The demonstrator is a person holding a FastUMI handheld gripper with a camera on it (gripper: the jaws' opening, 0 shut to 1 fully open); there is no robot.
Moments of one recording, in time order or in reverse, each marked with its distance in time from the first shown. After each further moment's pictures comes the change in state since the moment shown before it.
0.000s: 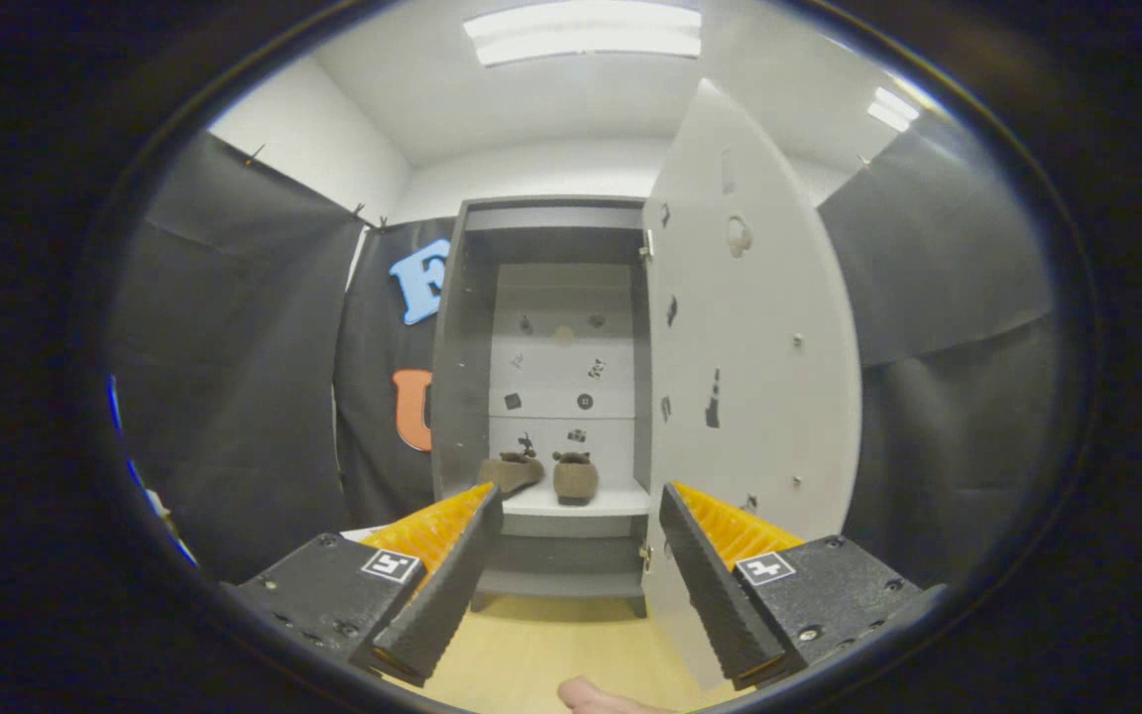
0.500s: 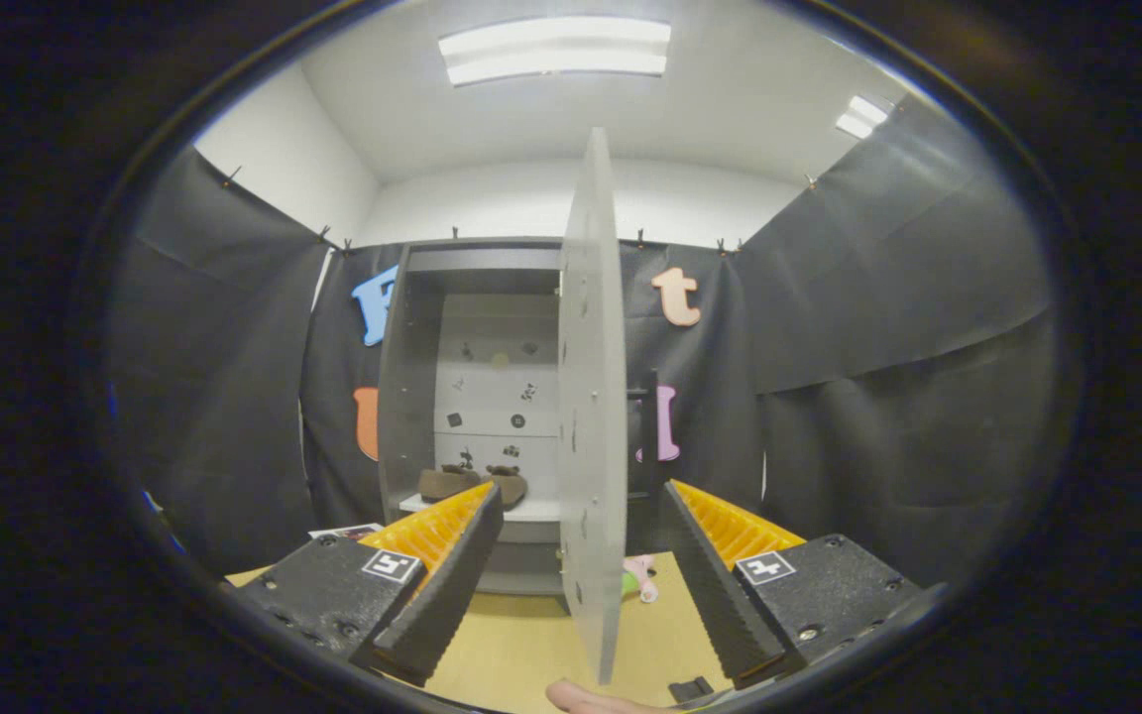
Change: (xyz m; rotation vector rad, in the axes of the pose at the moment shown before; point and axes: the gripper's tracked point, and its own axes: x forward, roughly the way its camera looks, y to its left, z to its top) arm -0.078 -0.116 0.044 -0.015 -0.075 -0.080
